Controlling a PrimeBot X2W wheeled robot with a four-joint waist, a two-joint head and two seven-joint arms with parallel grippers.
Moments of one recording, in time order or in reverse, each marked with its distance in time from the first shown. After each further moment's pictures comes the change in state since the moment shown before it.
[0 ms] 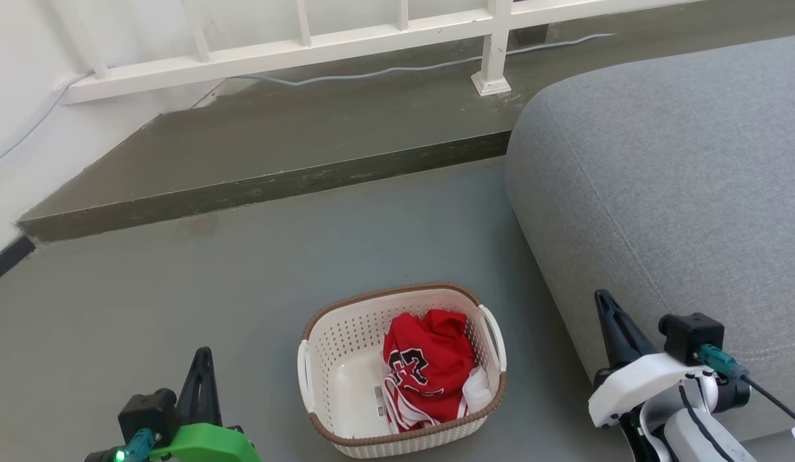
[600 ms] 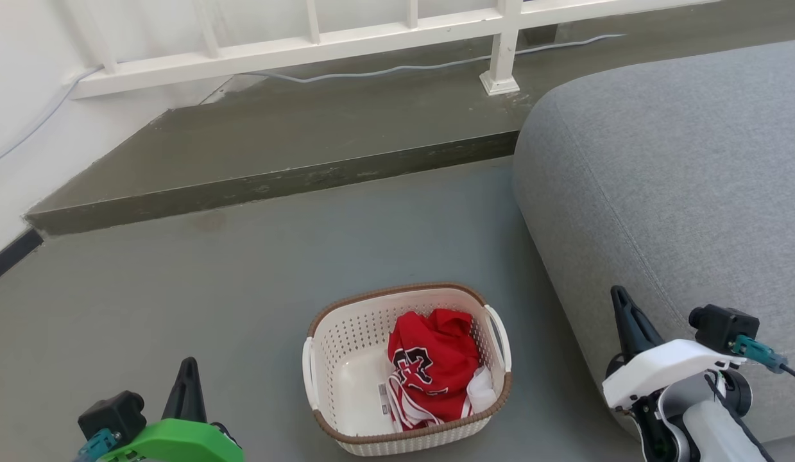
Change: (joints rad) left arm -0.003 -0.001 0.047 0.017 -0.238 -0.035 0.068; right arm -0.001 0.019 -0.073 -0.008 0.227 0.031 0.059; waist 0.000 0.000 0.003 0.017
